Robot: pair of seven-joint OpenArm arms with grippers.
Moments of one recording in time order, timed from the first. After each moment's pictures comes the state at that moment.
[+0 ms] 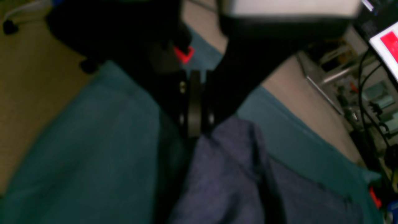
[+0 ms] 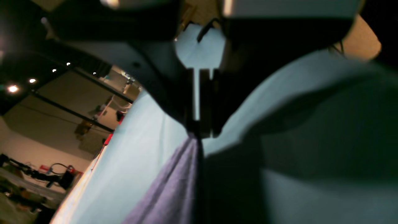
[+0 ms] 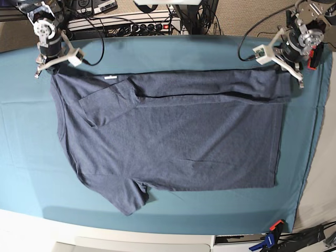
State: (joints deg) left arm 30.0 -56.4 23.2 117.9 17.0 -10.4 38.1; right arm -39.0 46.1 -6.3 103.5 -39.2 5.3 -36.0
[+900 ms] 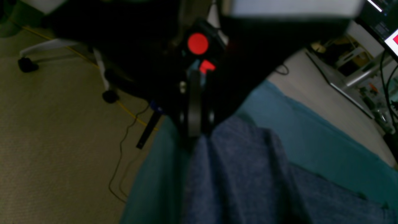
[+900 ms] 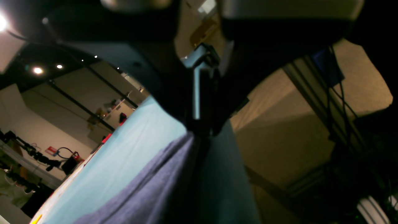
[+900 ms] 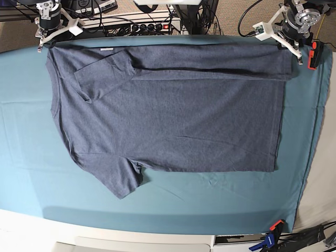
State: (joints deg) left arm 40.5 -56.6 23.1 119.0 21.2 -9.1 42.9; right arm -53.3 46.4 -6.3 103.5 -47.1 0.6 -39.4
